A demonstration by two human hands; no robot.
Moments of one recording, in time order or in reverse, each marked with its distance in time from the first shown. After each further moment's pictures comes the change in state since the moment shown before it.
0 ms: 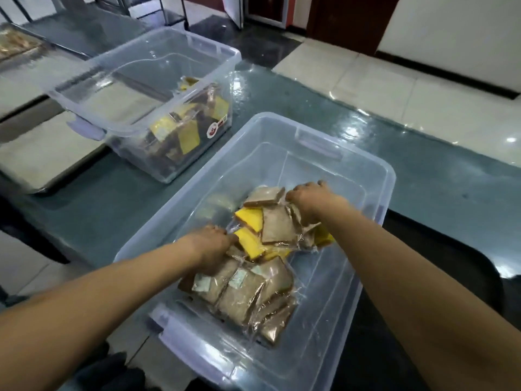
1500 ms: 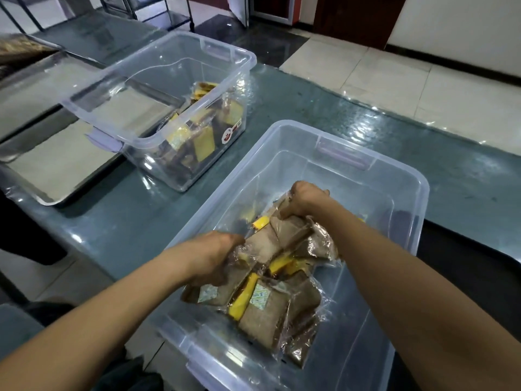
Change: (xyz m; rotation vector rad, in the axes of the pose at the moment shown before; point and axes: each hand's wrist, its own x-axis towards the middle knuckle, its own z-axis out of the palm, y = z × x) left_hand -0.035 -0.044 -0.020 -0.282 0.067 0.008; right_hand 0.068 -0.038 -0.013 0.644 0.035 0.262
